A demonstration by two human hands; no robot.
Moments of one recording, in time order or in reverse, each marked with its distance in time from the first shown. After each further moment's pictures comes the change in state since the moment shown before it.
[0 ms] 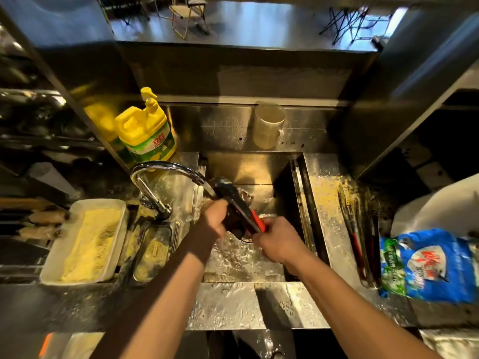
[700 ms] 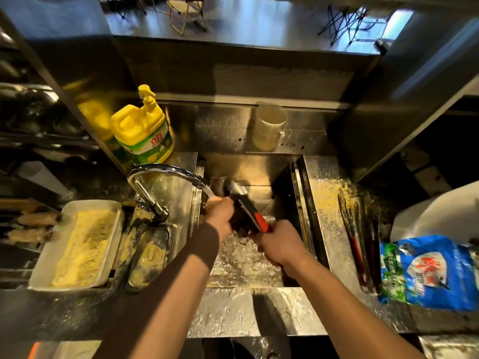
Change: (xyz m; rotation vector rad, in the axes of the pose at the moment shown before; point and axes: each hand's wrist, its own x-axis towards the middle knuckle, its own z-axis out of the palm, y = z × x) left_hand 0.023 0.006 0.017 -0.079 0.173 0.009; right_hand 0.010 -0.002 0.010 0.074 0.080 0.097
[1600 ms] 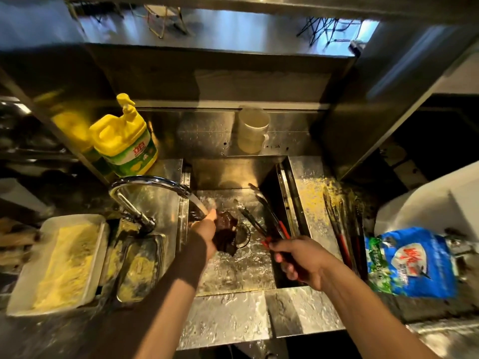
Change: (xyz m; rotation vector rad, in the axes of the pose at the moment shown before) left_hand -0.002 -0.017 -0.020 -0.055 -0.050 -0.183; right_hand -0.011 0.036 -0.061 0.480 -0.233 0.306
